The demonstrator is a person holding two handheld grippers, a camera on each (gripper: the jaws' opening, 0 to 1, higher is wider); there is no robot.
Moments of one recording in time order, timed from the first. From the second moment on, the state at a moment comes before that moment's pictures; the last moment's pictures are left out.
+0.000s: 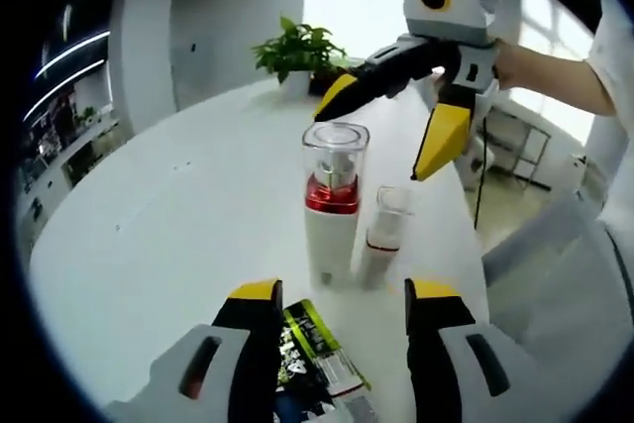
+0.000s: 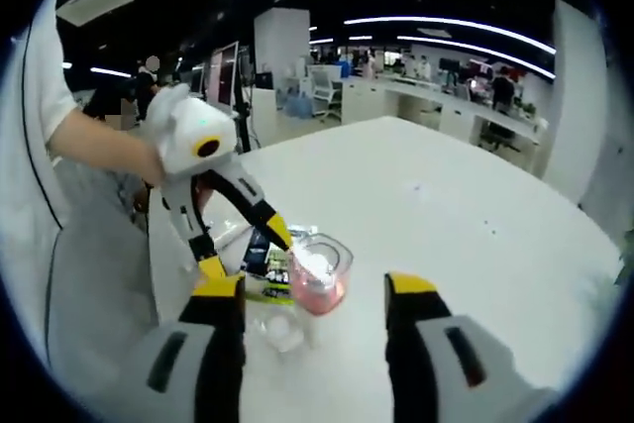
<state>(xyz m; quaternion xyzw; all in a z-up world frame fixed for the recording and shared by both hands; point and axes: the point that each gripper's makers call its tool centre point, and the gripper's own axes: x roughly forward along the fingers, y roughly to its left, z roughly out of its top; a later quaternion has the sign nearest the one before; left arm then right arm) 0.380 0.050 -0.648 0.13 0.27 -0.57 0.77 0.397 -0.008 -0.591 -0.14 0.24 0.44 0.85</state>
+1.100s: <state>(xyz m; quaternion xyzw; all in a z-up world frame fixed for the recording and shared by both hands) 0.297 0.163 -0.627 0.04 0.31 -0.40 0.86 0.306 -0.010 -0.605 -0.06 0.24 0.37 0.89</state>
